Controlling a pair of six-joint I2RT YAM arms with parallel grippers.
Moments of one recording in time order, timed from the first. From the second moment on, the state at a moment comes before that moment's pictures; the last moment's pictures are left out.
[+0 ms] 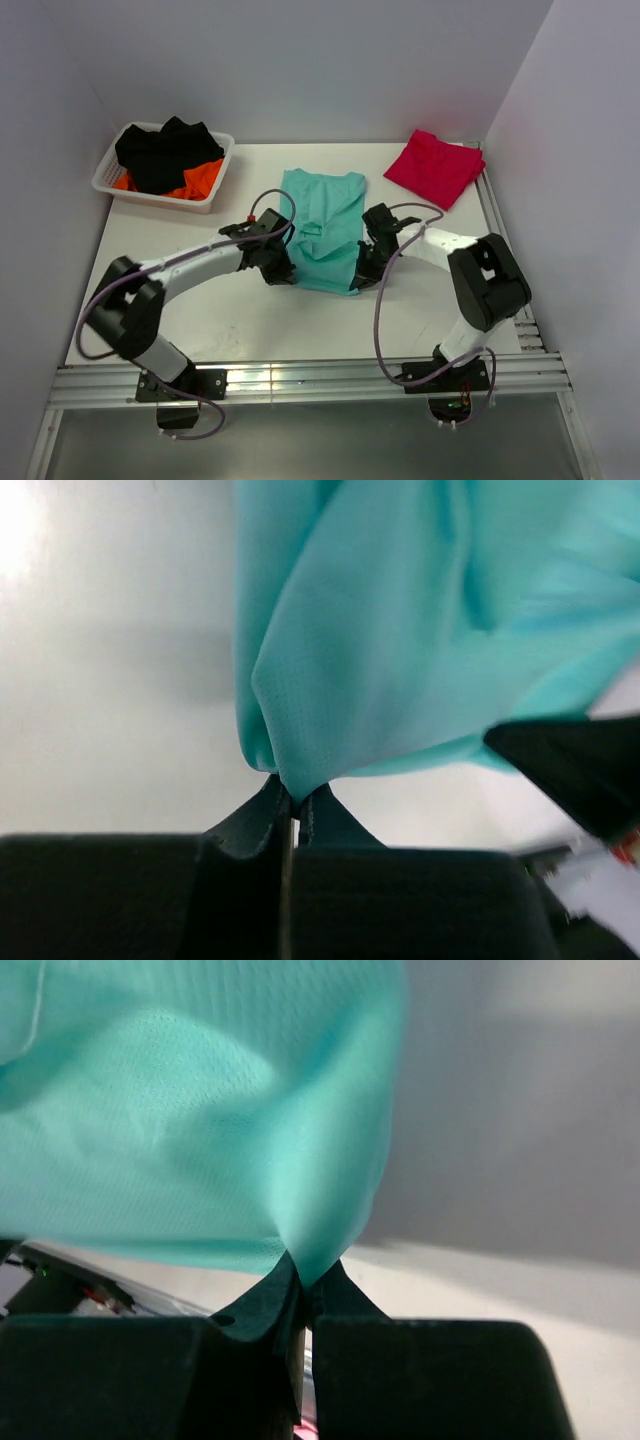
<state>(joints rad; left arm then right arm) -0.68 1.65 1.04 -0.56 0.05 -1.06 0.44 1.71 0.94 -0.56 -0.33 0.70</state>
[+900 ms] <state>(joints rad) -0.74 1.00 0.90 -0.82 0.22 -1.23 0.47 1.15 0.86 -0.94 -0.47 0.72</state>
